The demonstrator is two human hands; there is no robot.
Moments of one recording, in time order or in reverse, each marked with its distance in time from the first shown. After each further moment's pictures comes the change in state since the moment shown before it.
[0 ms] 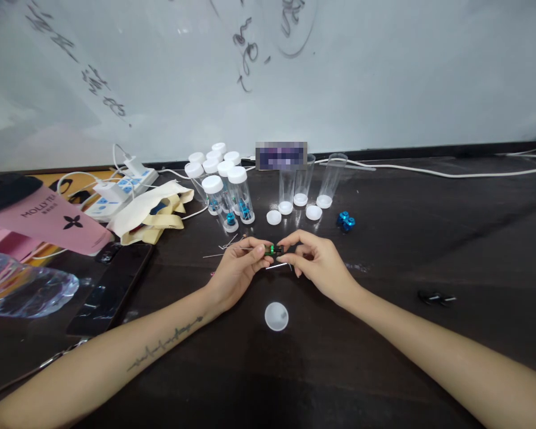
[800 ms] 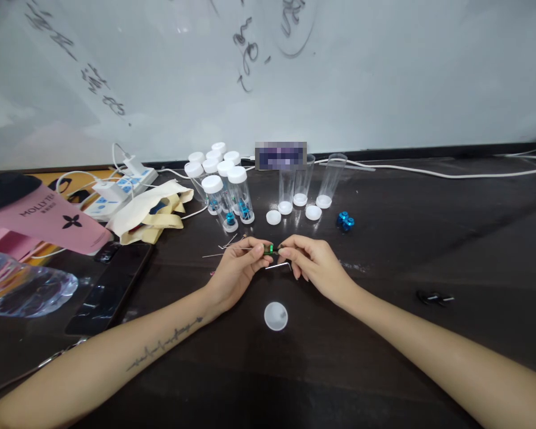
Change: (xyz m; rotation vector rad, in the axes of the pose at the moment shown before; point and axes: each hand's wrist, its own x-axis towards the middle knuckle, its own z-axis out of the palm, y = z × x) left_hand -0.001 0.001 0.002 0.006 0.025 -0.003; right_hand 0.001 -0.002 0.000 -0.019 -0.081 0.068
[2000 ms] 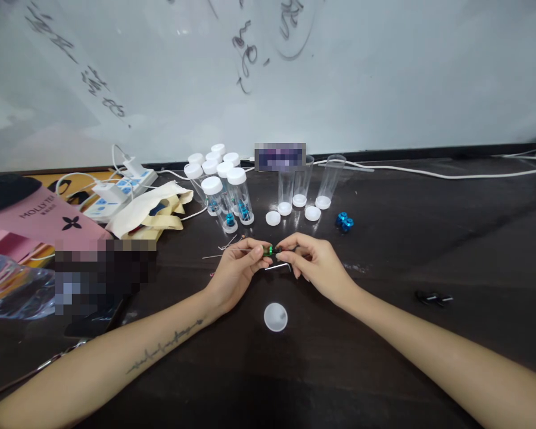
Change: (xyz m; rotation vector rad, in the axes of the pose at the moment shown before) left_hand -0.001 0.000 0.002 0.008 0.015 0.026; right_hand -0.001 -0.002 0.000 0.048 0.053 -0.031
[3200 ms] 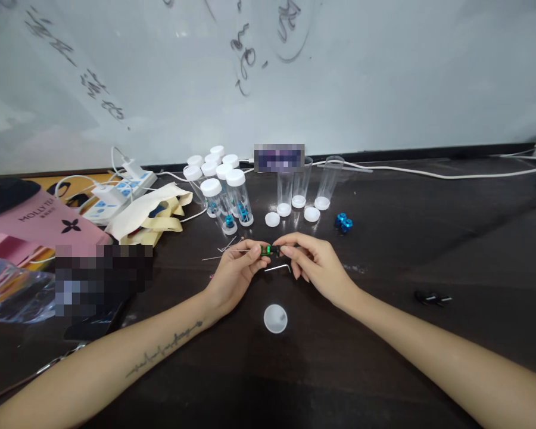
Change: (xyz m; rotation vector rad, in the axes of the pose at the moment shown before) left_hand 0.002 -0.002 -0.002 -0.034 0.017 -0.003; right_hand -0.002 -0.003 -0.002 -0.039 0.013 -0.034
